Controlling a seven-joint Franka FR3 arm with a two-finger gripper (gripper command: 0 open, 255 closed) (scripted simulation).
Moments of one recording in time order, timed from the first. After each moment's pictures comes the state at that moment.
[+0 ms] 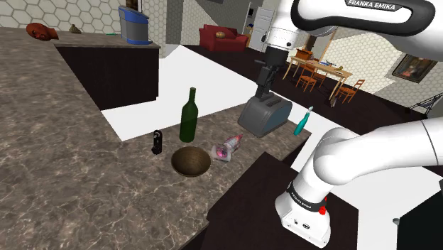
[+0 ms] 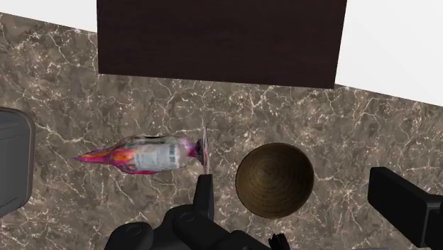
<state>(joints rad) 0.00 -0.78 -0.07 -2.43 0.05 1.60 -0.17</state>
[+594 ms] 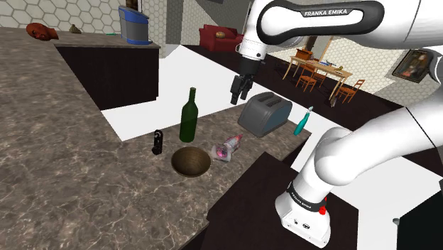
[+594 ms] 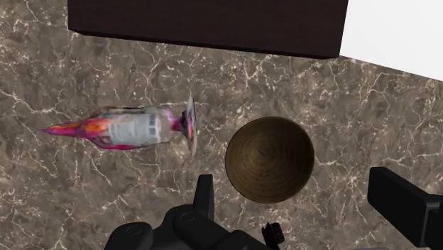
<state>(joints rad) 0.04 -0.56 -0.02 -2.41 0.09 1.81 -0.13</state>
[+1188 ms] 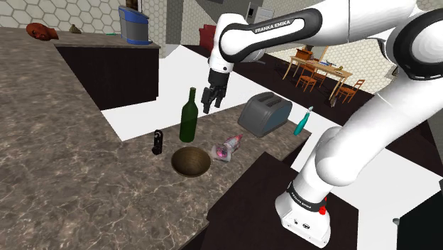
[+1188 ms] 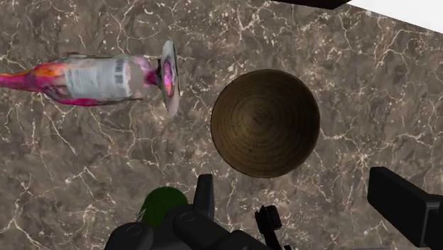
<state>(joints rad) 0.08 -0.23 0.03 -2.31 0.12 2.03 -0.11</state>
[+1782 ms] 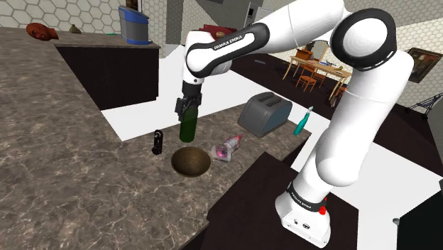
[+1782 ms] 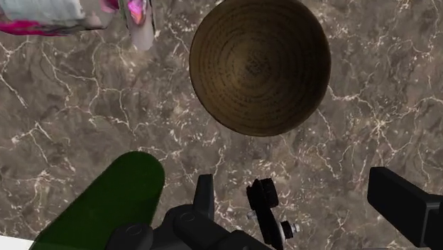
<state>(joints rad) 0.11 0.12 0.06 -2.09 0.10 2.16 -0.07</state>
